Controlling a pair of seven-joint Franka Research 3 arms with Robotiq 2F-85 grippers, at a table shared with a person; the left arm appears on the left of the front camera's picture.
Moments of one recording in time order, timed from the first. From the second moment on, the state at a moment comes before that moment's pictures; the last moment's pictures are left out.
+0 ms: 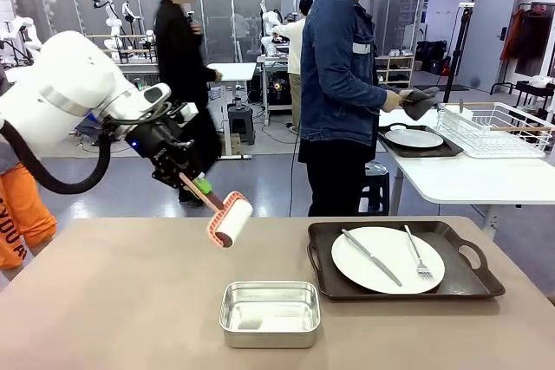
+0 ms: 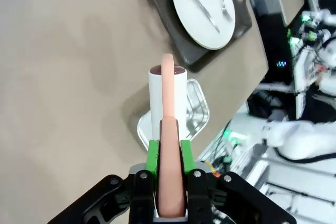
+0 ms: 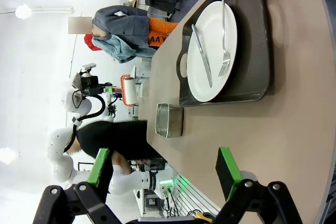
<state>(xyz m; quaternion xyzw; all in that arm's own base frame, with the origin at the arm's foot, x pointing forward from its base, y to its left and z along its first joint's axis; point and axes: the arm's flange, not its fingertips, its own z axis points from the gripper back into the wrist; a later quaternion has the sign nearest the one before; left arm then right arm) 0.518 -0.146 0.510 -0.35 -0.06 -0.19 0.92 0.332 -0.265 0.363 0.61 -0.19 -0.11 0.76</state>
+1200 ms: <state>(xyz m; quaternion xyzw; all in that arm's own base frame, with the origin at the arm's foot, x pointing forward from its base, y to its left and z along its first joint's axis) 0.570 -0.074 0.335 -0.43 -0.04 -0.01 0.90 0.332 -0.265 0.363 0.61 -0.19 -0.11 0.76</state>
